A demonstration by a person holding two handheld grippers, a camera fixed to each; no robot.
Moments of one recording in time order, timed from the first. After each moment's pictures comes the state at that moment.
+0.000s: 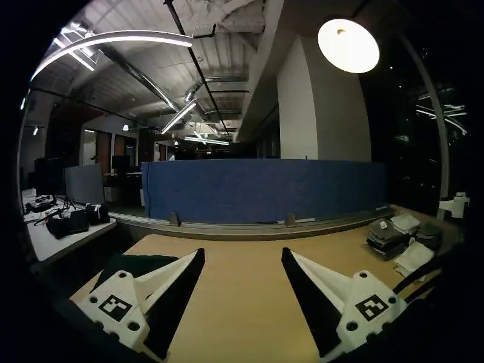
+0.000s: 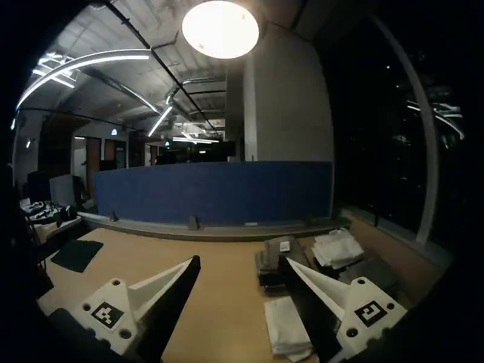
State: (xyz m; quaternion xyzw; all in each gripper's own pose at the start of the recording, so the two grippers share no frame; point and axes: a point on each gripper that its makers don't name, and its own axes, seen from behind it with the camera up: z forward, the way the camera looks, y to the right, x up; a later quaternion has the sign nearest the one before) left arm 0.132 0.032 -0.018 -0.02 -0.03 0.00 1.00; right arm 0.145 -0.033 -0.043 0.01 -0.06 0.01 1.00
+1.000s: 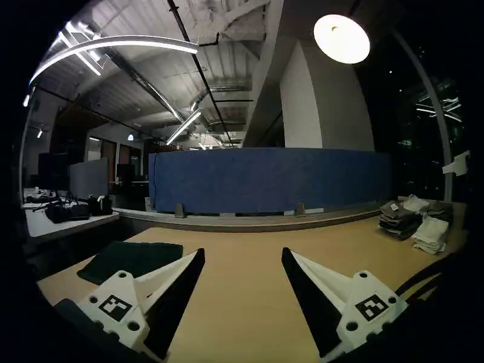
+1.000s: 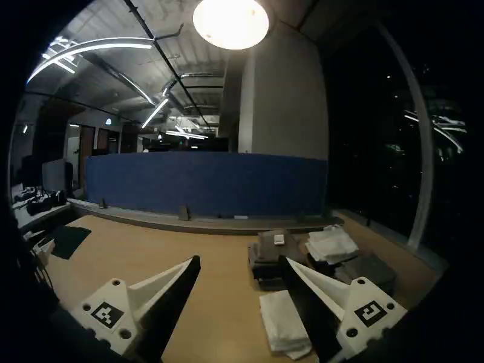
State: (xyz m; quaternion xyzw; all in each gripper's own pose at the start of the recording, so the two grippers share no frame) left arm 0.033 0.009 -0.009 0.00 0.01 0.00 1.00; right arm 0.111 -0.045 -0.032 -0.02 -0.06 -0.02 1.00
